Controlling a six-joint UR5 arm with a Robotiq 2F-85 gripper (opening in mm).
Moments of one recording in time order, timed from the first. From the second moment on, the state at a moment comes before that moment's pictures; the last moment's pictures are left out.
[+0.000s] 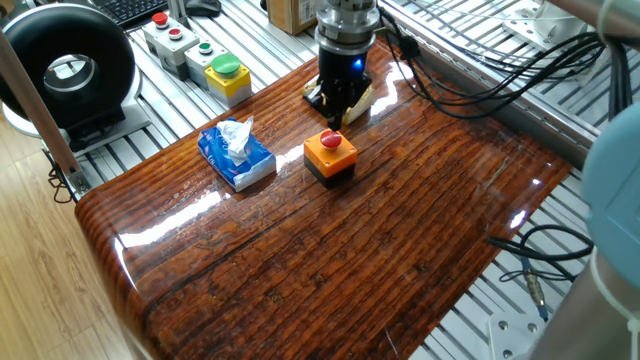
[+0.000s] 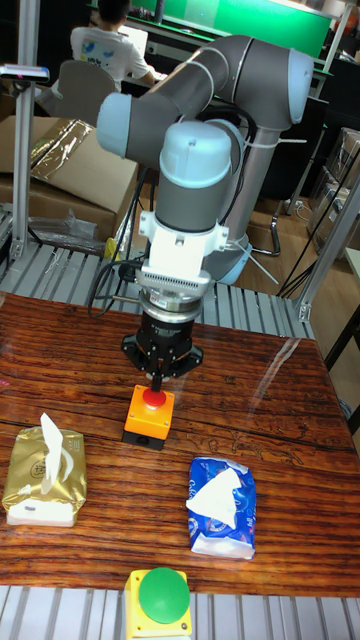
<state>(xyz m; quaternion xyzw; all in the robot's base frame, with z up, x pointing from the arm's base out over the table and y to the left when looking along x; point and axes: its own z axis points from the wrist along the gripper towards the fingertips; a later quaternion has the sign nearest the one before) 0.545 -0.005 0.100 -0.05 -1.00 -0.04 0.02</state>
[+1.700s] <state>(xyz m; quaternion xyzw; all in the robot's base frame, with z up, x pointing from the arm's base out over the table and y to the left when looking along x) 0.543 -0.005 0.088 -0.06 -1.00 -0.03 0.02</state>
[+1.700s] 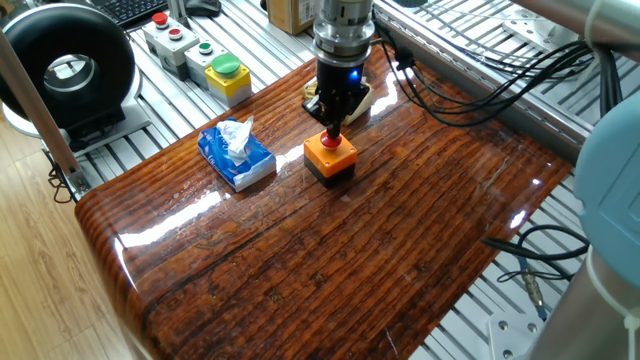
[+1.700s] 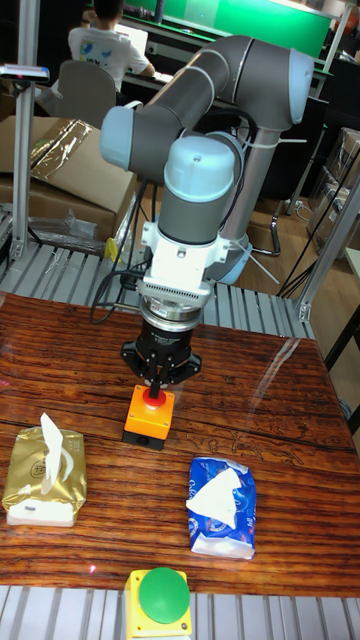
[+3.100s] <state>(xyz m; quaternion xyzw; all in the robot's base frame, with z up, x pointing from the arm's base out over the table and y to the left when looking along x) 0.539 -0.007 0.104 -0.06 -1.00 -0.02 0.03</state>
